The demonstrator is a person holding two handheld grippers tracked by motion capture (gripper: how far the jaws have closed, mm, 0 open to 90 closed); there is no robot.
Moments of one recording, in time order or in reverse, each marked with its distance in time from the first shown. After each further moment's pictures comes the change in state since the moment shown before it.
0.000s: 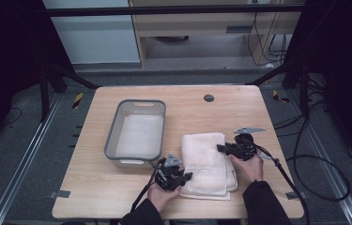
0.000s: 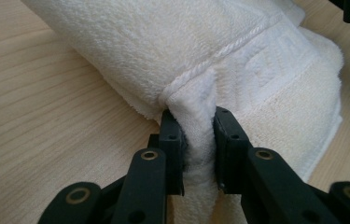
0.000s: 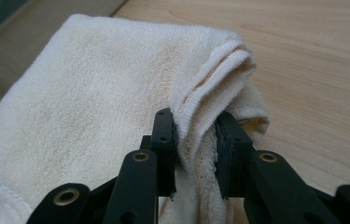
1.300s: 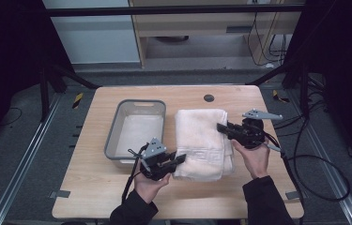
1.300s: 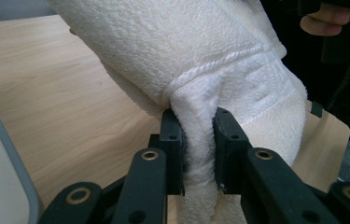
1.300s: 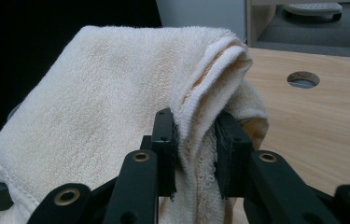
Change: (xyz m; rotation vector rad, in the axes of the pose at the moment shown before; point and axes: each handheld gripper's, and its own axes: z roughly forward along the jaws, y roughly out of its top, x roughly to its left) left arm -0.003 0.047 -0.077 -0.239 0.001 0.063; right arm 0.052 0.060 -0.067 -0.254 0.004 -0.064
